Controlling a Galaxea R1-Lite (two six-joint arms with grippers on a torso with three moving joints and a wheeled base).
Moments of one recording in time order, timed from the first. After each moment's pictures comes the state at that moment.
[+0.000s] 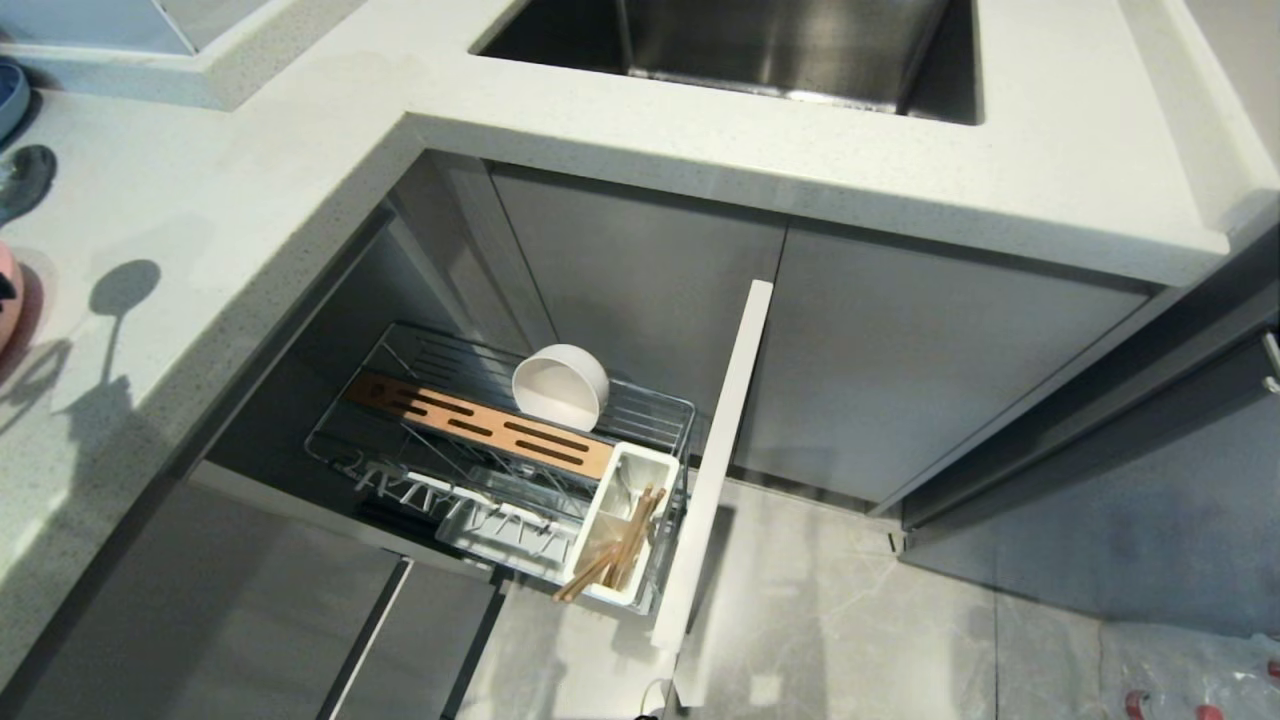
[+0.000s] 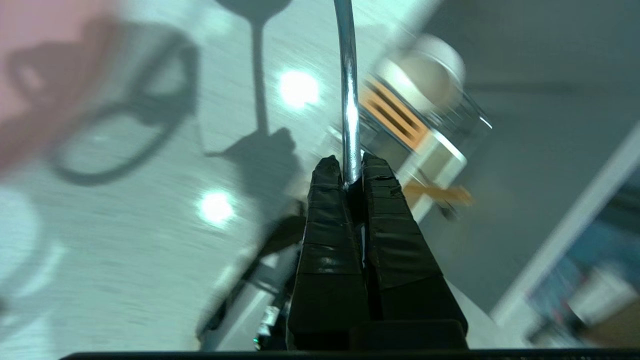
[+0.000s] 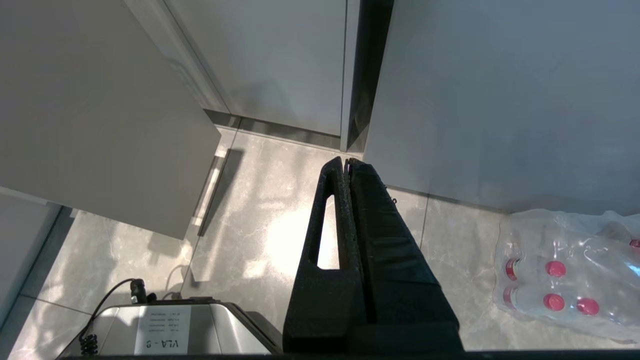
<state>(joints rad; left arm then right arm) 0.38 1.31 -1.83 1.10 -0.41 -0.18 0.00 0.00 0.00 0.00 -0.02 0.04</state>
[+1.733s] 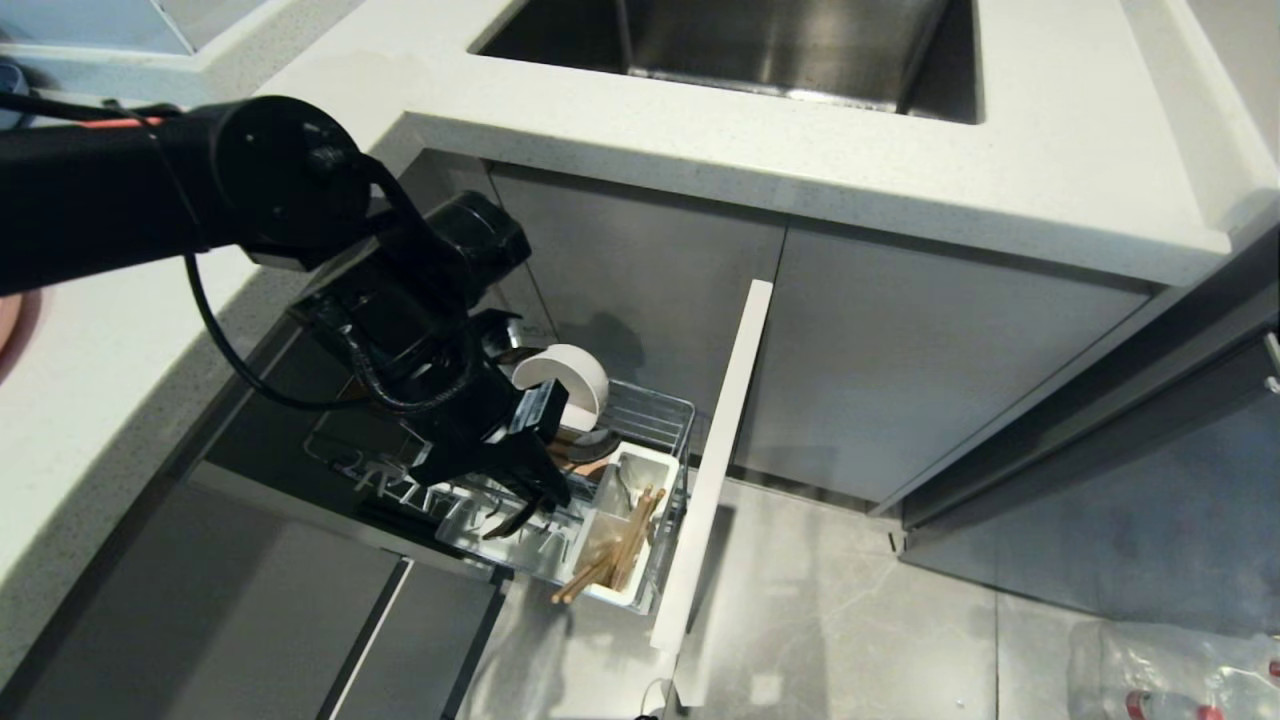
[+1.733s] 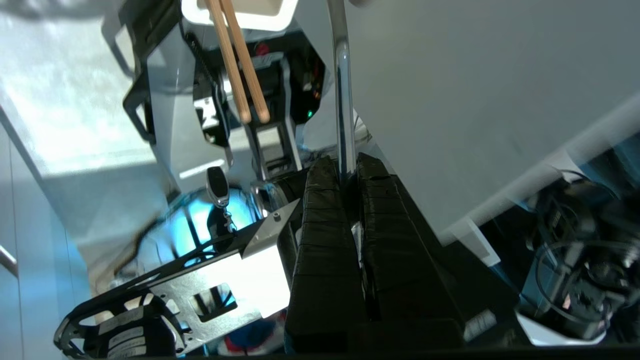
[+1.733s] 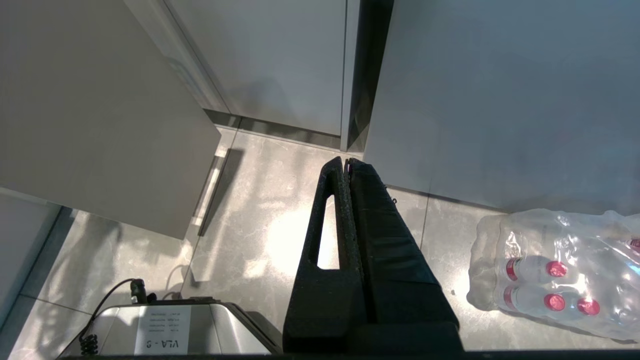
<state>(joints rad) -0.49 1.96 -1.95 1.23 -0.30 -0.40 0.00 0.00 0.00 0.00 -0.02 0.04</state>
